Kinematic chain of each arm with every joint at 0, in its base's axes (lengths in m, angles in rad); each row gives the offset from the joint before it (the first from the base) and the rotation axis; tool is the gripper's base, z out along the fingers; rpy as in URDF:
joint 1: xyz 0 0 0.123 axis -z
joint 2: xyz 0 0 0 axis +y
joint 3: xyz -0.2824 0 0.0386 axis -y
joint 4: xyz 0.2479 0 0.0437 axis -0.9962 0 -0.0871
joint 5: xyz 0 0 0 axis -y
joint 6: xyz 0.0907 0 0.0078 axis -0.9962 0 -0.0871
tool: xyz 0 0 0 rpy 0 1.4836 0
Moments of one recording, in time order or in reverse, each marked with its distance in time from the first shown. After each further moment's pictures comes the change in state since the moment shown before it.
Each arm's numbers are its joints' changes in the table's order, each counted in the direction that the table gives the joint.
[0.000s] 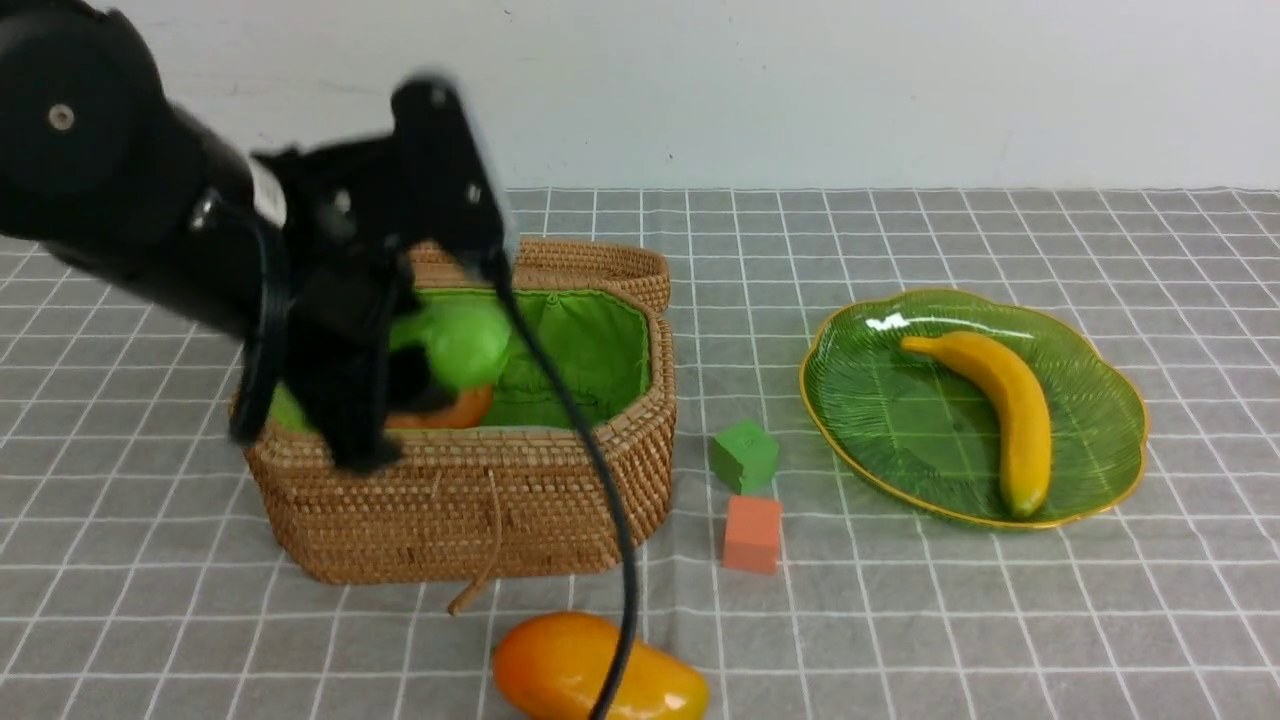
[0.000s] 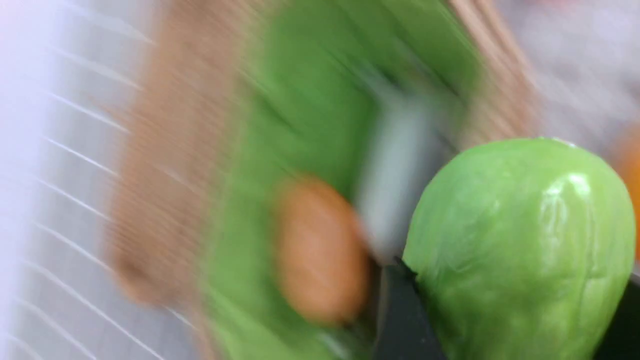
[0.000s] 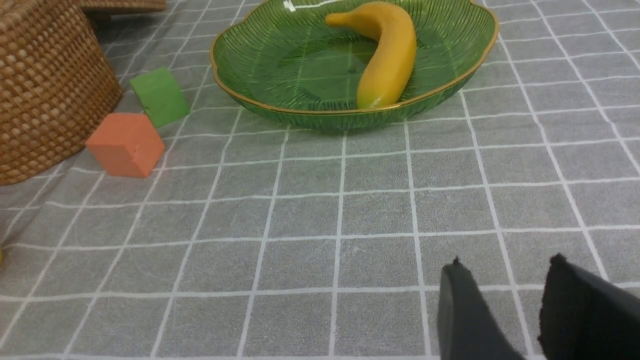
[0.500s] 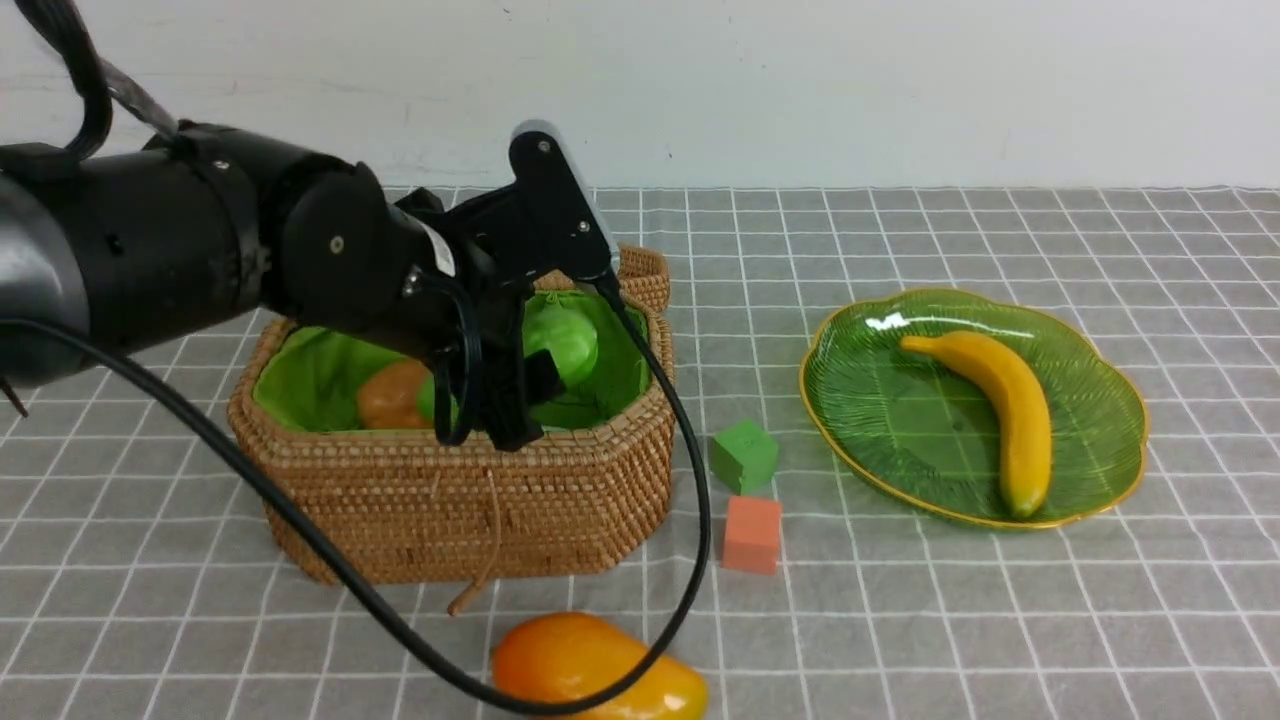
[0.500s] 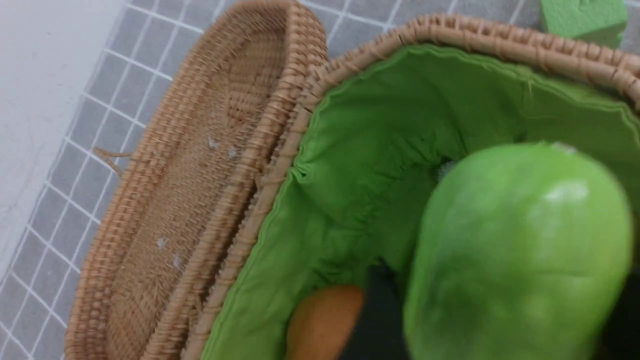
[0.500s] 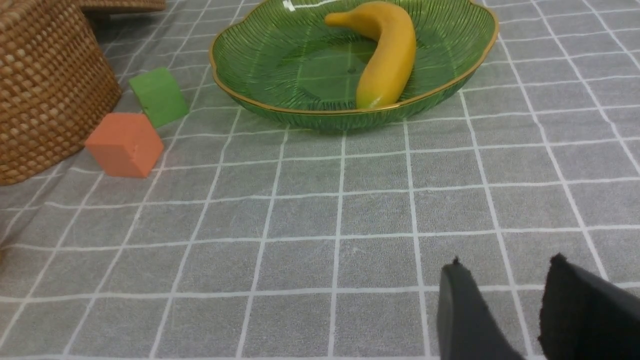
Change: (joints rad) right arm 0.000 0.000 0.000 0.000 0.000 0.000; left arm 0.000 0.252 -0.003 0.000 0.254 0.062
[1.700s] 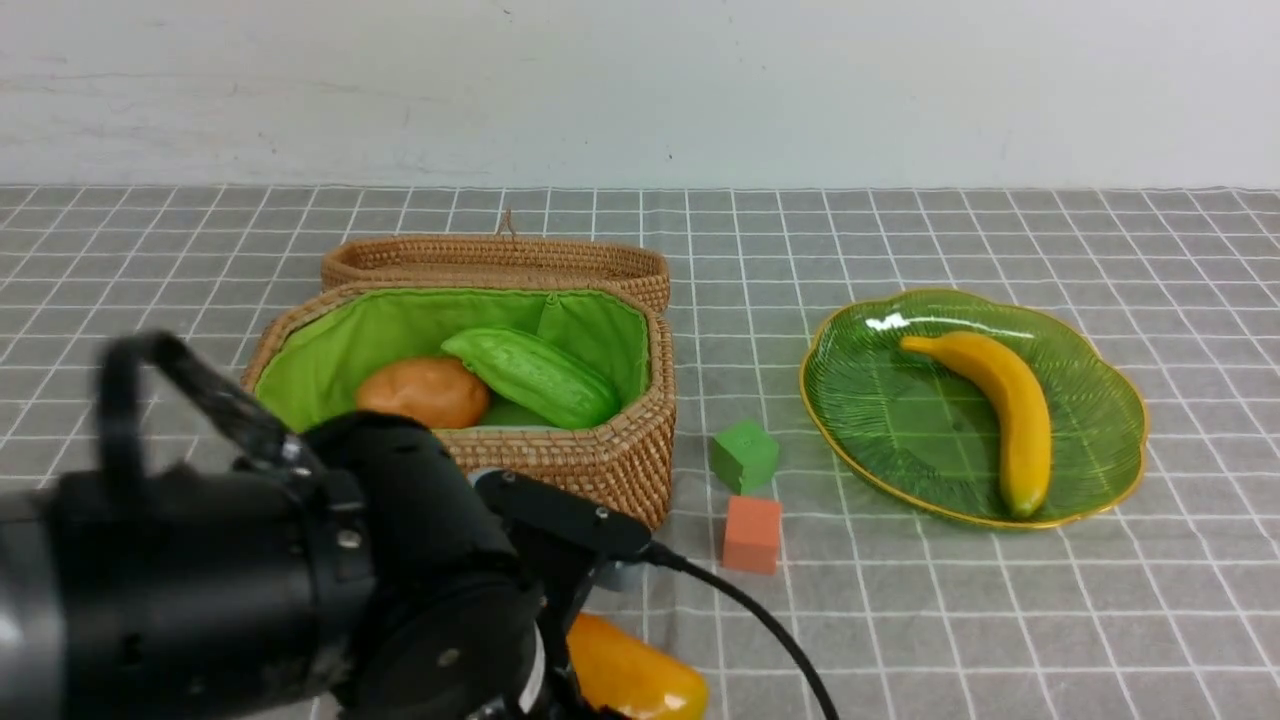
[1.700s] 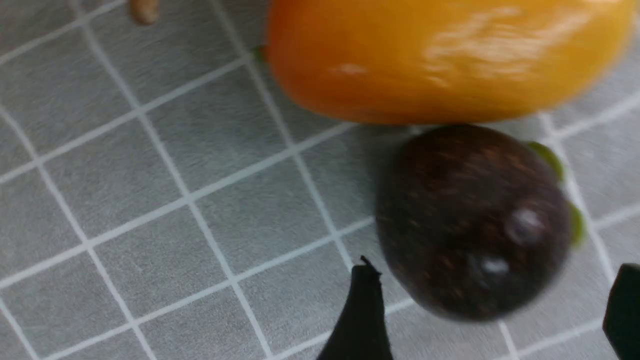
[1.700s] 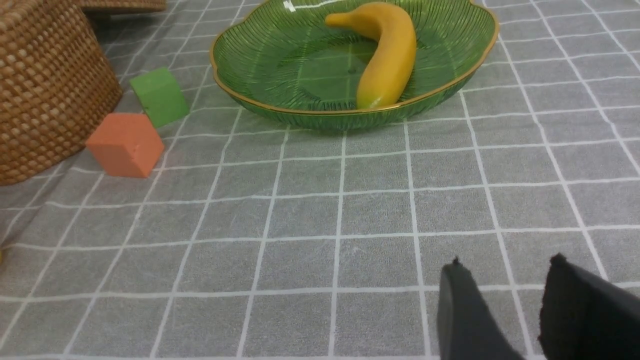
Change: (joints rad) right arm 0.000 0.000 0.000 0.000 0.000 0.000; left arm 0.443 -0.122 -0.309 -0.153 -0.373 1.327
